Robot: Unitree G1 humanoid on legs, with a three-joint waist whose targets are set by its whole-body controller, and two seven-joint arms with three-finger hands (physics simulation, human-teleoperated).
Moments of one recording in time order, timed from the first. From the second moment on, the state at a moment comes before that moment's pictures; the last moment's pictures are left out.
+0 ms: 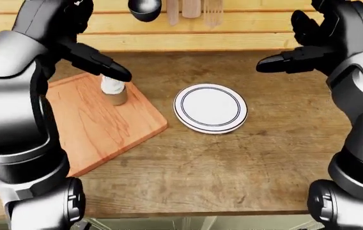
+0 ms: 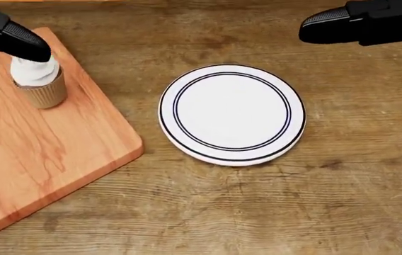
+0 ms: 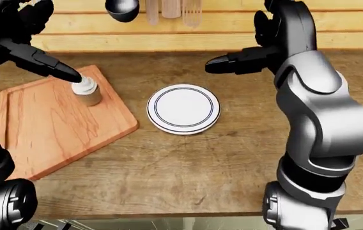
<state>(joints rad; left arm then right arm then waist) -0.99 0.51 0.18 -0.25 0.22 0.91 -0.57 -0.88 -0.49 -0.25 -0.40 0.29 1.07 0.00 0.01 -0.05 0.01</state>
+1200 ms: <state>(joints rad) -0.92 0.49 0.18 -0.40 0.18 0.97 -0.54 -0.86 -0.45 -0.26 -0.46 0.28 1.06 0.04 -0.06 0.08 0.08</state>
